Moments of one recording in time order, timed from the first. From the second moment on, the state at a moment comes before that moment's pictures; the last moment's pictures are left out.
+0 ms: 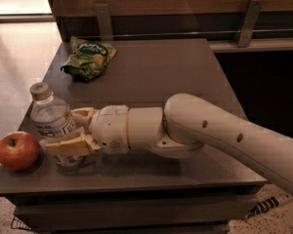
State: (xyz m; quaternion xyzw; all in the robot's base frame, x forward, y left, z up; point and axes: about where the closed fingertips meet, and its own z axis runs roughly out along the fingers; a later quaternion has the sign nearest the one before) arm 0.413 0.172 0.888 -0.50 0.54 0.47 0.49
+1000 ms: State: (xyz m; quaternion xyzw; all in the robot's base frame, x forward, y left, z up) arm 0.409 0.177 0.890 -0.50 0.54 0.47 0.49
